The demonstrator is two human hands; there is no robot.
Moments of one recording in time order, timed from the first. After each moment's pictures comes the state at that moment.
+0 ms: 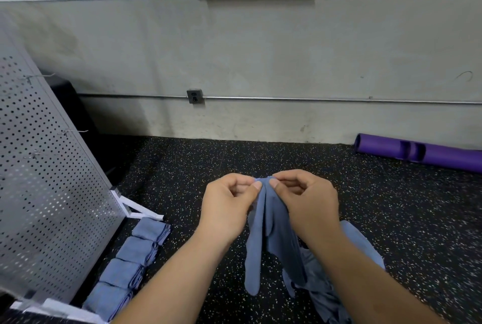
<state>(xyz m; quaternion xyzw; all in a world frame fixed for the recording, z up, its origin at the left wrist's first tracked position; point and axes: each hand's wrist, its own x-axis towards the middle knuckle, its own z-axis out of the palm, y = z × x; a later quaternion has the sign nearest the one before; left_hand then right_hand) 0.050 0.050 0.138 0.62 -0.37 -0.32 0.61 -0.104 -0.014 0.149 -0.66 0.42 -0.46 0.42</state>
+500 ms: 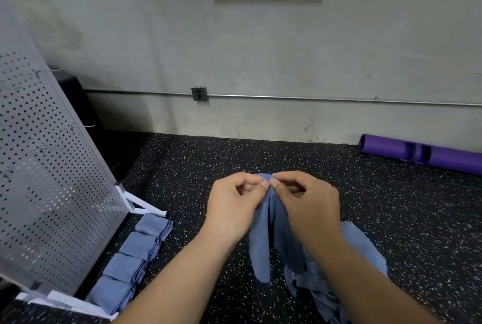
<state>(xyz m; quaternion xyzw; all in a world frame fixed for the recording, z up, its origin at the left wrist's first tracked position) 0.046 0.056 0.145 0.62 -0.38 -0.31 0.61 -0.099 0.000 0.153 -0.68 0.40 -0.46 0.40</state>
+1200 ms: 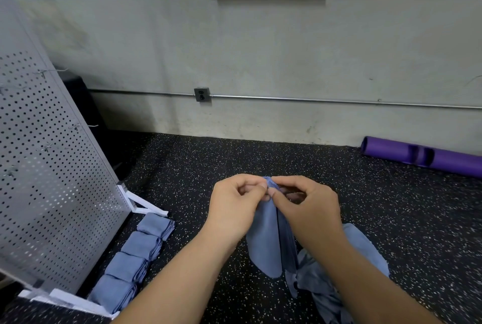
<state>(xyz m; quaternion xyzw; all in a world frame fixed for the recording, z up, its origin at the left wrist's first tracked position) 0.044 0.061 0.153 0.62 -0.35 -0.35 0.61 -0.102 0.003 0.151 -0.71 0.39 -0.43 0.40</state>
